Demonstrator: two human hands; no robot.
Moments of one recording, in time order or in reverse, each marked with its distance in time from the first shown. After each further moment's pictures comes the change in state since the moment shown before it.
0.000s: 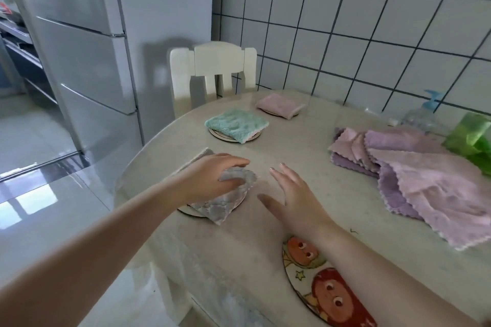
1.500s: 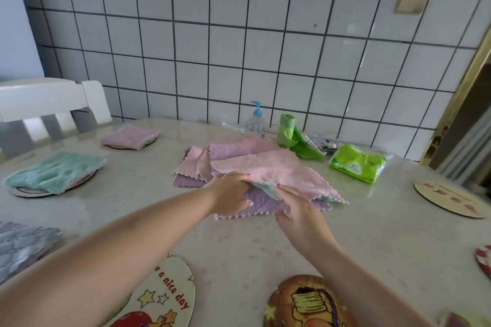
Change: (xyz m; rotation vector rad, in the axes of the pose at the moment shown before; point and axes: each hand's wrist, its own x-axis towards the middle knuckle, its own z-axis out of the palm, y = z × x) left_hand 0.208 0.255 0.175 0.360 -0.318 0.428; right_hand -0.146 0.211 -0.154 -0.043 0.461 0.274
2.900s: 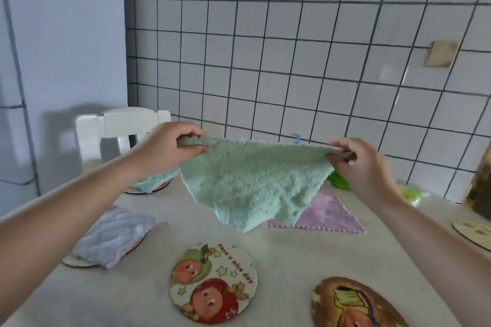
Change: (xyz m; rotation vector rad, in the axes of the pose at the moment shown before) left_hand -0.251 -0.062 -0.154 -0.382 0.760 -0.149; right_hand 0.008 -0.112 -0.105 0.110 0.380 -0.251
